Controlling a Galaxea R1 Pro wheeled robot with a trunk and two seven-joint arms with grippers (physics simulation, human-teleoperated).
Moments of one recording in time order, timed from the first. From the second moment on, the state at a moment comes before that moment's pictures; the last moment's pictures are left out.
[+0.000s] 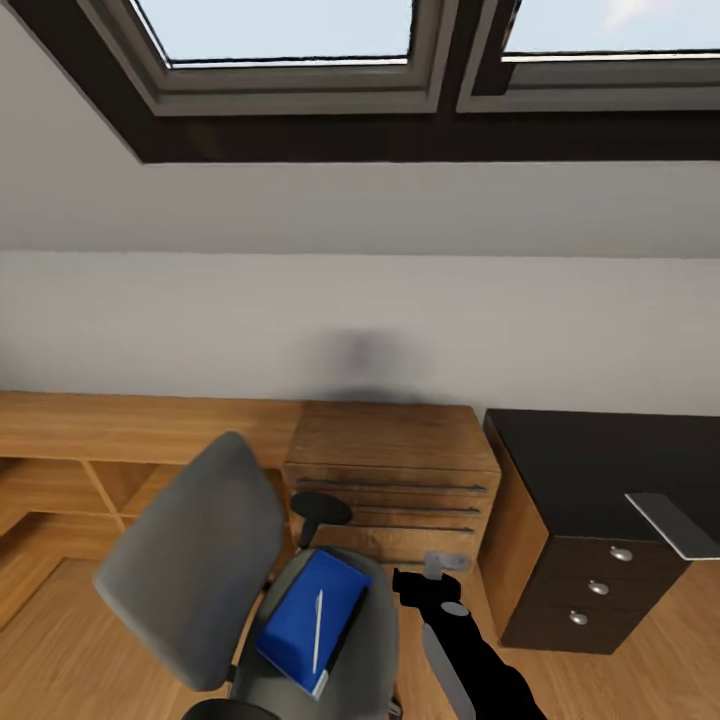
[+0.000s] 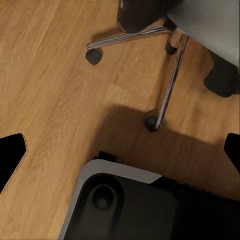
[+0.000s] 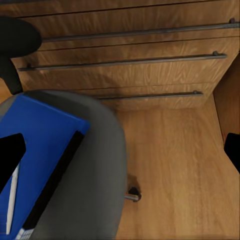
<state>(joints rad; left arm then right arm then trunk) -0.08 0.01 -0.25 -0.13 0.57 -0.47 -0.01 -0.38 0.15 0.24 -0.87 -0.24 0.26 -0.30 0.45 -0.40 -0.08</state>
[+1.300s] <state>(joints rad) -0.08 0.01 -0.25 -0.13 0.57 -0.47 -0.01 -0.38 0.15 0.25 -0.83 -0.23 0.28 -0.30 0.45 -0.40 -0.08</state>
